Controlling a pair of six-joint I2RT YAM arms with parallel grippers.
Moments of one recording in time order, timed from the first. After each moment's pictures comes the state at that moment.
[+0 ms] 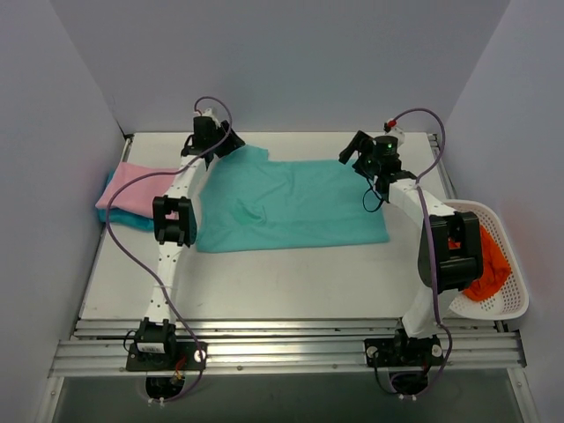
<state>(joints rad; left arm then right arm) -0.14 2.91 2.73 -0.28 0.29 -0.62 0.14 1.77 1.23 0.08 0.03 0.60</state>
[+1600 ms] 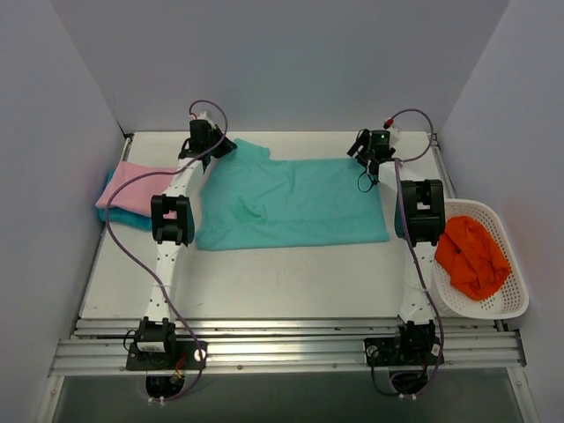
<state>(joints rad) -0.11 2.92 2.66 -0.19 0.29 -0.65 0.04 2.39 1.75 0.09 0.10 0.61</state>
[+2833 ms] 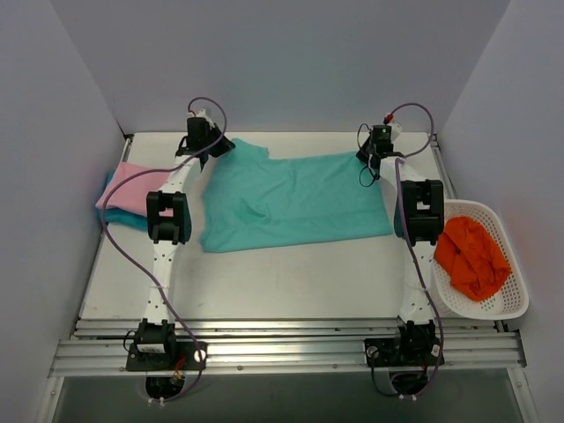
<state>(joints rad) -0.10 2.84 2.56 -0.18 0.30 -0.62 0.03 2.42 1.86 -0.02 0.08 0.57</state>
